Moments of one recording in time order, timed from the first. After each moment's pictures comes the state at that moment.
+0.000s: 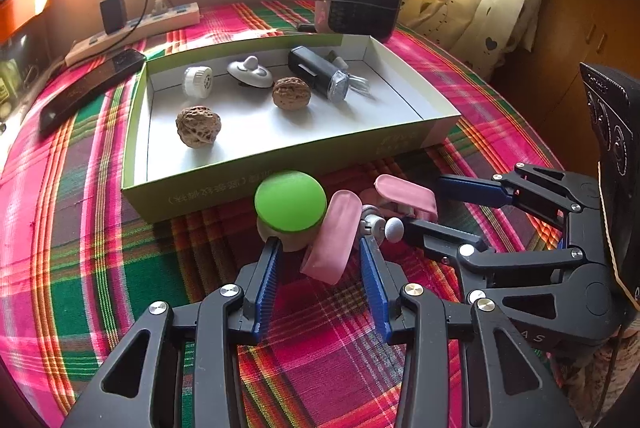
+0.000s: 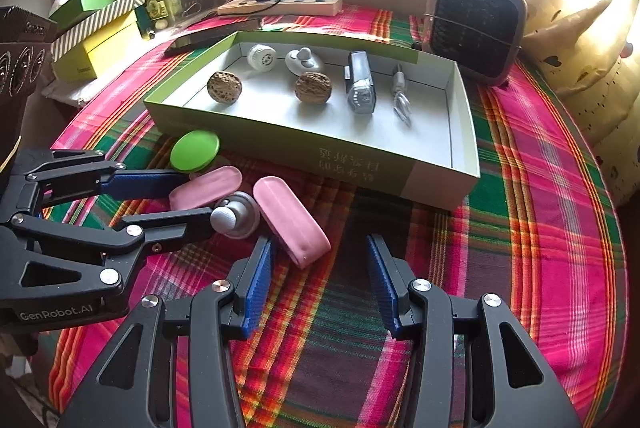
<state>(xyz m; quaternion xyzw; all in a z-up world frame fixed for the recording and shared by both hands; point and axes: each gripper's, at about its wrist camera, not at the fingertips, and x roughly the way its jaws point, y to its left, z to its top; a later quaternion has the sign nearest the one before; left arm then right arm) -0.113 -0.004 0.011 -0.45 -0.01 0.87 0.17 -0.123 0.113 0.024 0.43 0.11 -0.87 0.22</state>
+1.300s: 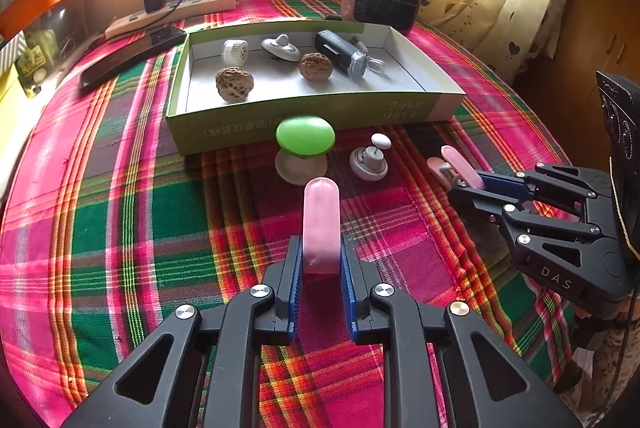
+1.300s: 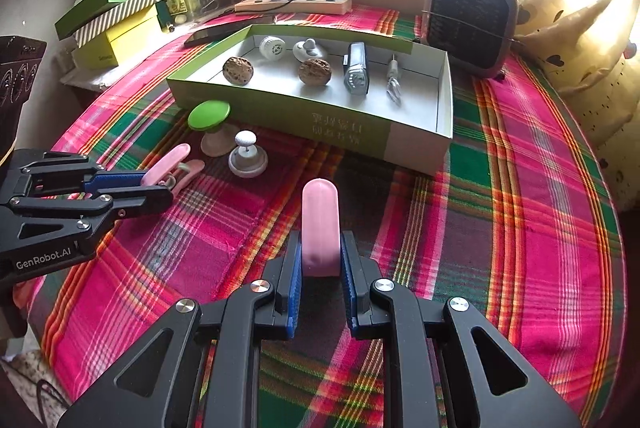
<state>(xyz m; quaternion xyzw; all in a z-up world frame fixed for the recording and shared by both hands) -0.074 -0.007 0.013 -0.46 -0.02 0.88 0.11 -0.097 0.146 0.025 0.43 0.10 -0.87 0.23</state>
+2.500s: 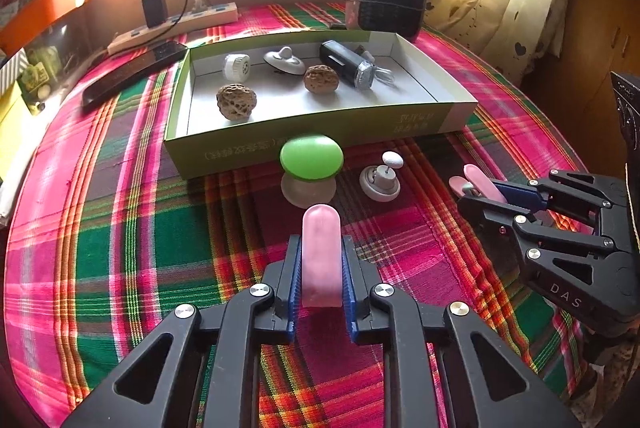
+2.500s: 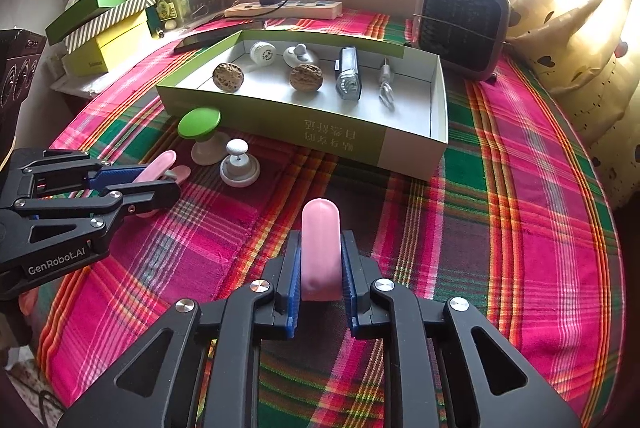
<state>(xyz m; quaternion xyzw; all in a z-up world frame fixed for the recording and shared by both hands) -0.085 -0.003 0.010 -0.45 0.00 0.89 0.10 -0.101 0.140 0.025 0.42 0.10 -0.88 0.22</state>
